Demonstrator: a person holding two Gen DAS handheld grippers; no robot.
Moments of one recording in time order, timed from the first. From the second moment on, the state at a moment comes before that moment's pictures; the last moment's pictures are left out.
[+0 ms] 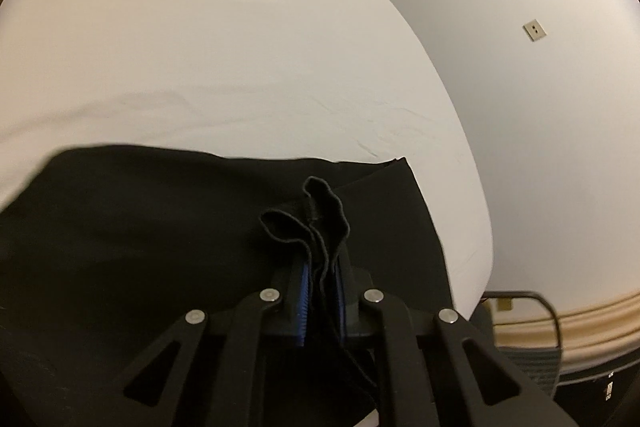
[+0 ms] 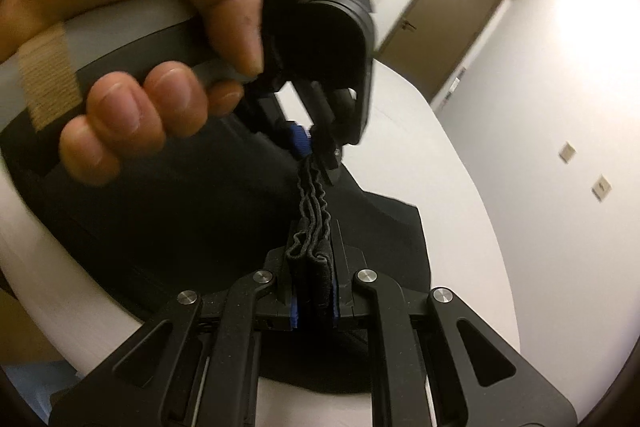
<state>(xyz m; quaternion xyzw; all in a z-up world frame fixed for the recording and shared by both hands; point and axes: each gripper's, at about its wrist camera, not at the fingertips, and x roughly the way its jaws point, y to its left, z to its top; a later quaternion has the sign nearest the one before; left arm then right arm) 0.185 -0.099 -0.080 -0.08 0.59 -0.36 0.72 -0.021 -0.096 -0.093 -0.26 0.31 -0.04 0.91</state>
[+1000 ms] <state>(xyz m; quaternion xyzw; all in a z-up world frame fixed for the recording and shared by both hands) 0.179 0.063 -0.113 -0.09 0.58 -0.26 0.77 -0.086 0.138 -0.149 -0.20 0.41 0.16 0.88</state>
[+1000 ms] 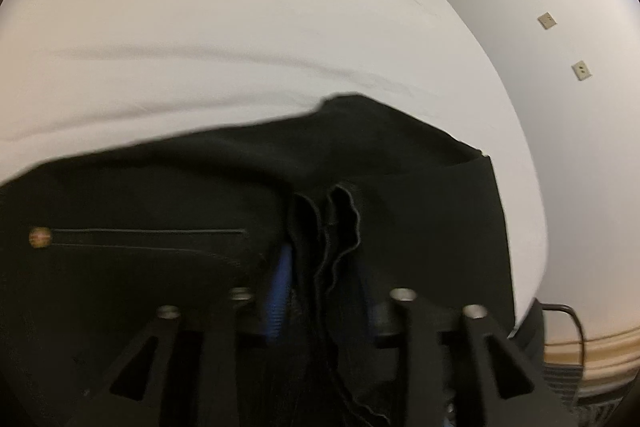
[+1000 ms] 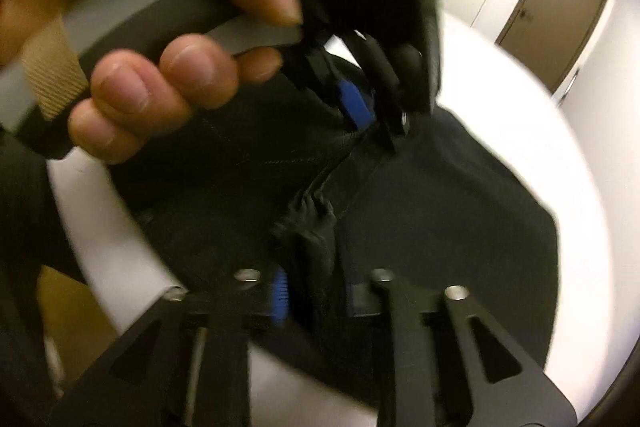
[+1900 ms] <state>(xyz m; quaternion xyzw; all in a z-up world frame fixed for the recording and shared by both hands) 0.091 -0.001 -0.123 0.07 0.51 -0.15 0.84 0.074 -0.280 -0.213 0.43 0.47 0.24 0.73</state>
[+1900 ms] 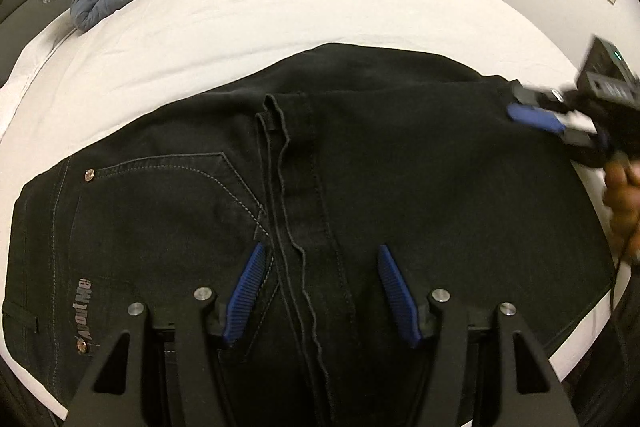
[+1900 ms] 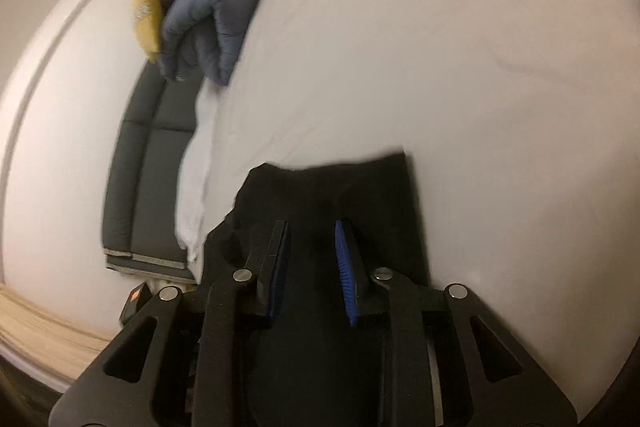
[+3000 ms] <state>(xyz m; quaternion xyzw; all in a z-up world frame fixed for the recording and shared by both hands) 0.092 0.007 -0.124 0.06 0.51 -0.15 0.84 0.057 -0.159 -0.174 0.34 0.55 0.31 0.70</state>
